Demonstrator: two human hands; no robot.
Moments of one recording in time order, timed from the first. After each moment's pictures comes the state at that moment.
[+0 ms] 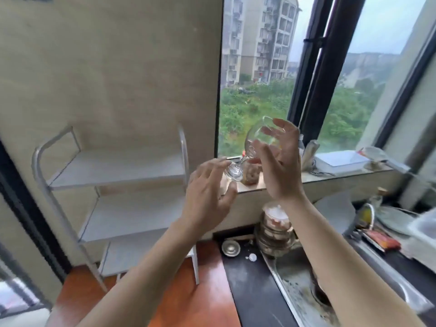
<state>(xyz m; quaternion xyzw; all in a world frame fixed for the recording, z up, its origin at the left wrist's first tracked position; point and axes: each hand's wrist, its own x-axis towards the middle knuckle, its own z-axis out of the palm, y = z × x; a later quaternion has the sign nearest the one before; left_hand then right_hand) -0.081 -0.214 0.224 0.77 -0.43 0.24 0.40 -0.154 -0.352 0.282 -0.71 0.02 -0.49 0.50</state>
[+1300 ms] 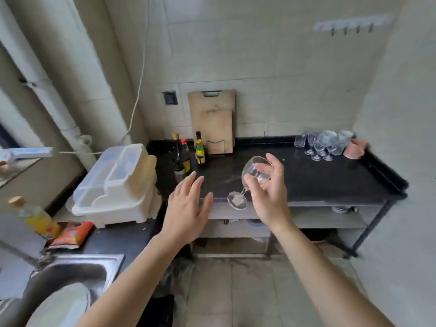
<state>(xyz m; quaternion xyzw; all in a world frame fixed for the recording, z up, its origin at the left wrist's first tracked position) -0.734 -0.776 0.119 0.53 -0.81 -0.06 0.26 -0.933 -0.748 0.123 -0.48 0.54 -0.65 0.23</state>
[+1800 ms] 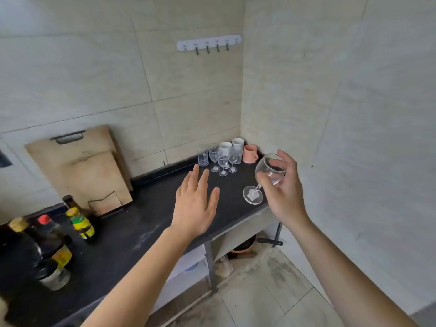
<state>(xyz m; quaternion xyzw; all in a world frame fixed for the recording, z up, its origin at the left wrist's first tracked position) -1.025 -0.958 0.133 0.28 -0.92 -0.14 0.24 -1.178 -0.808 0.149 -0.31 0.70 -0.65 -0.02</state>
